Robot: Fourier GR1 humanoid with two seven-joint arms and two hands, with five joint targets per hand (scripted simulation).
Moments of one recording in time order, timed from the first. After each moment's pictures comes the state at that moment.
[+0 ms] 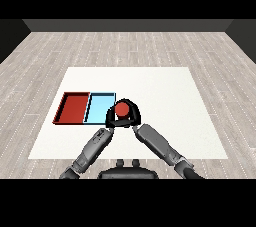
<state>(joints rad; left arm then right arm) -0.36 0.01 -0.48 -1.18 0.26 0.60 -0.34 -0.52 -0.01 0.64 -1.26 -0.41 -0.60 -0.37</state>
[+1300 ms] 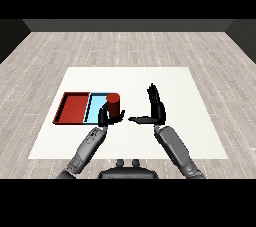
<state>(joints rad) -0.33 0.07 -0.39 -1.21 0.19 0.61 -0.30 -0.32 -0.15 0.41 -1.59 -0.30 -0.46 -0.28</state>
